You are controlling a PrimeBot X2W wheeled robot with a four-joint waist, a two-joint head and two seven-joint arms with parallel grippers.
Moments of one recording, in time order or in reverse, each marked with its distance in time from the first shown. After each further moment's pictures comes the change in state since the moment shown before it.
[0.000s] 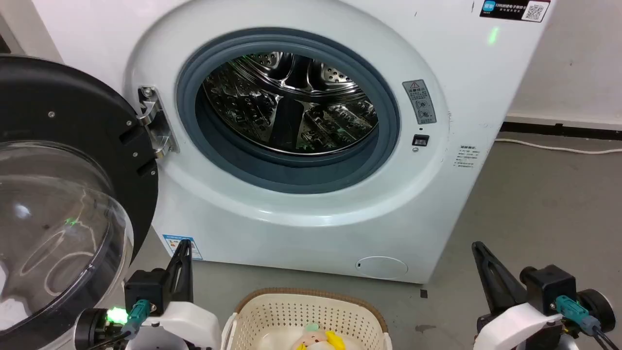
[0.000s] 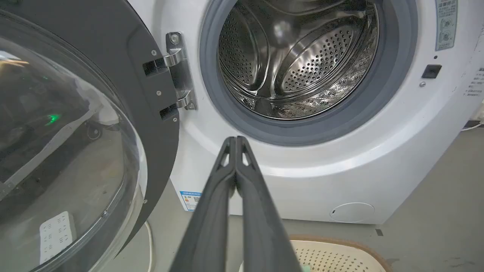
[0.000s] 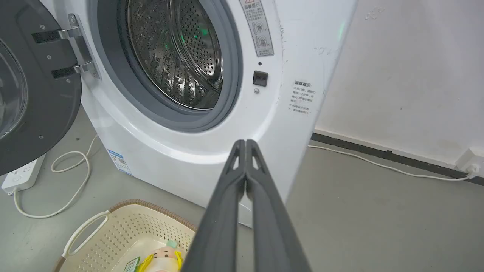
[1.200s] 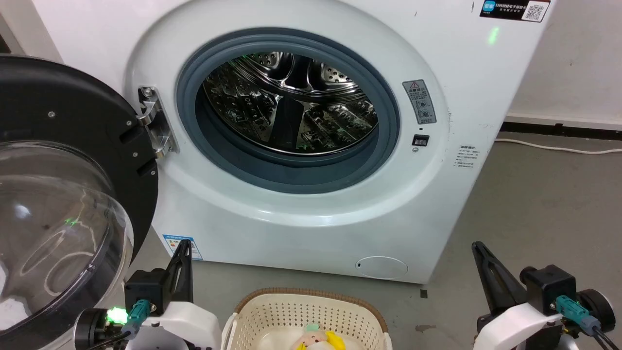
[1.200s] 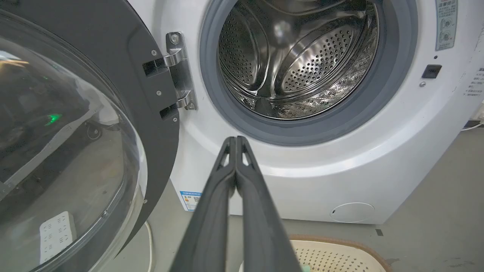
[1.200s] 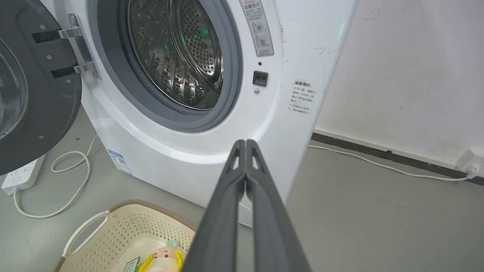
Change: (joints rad) left arm 0.000 0.000 0.000 0.000 0.000 0.000 0.000; right arm 0.000 0.000 0.000 0.000 0.000 0.000 0.000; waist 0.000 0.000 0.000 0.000
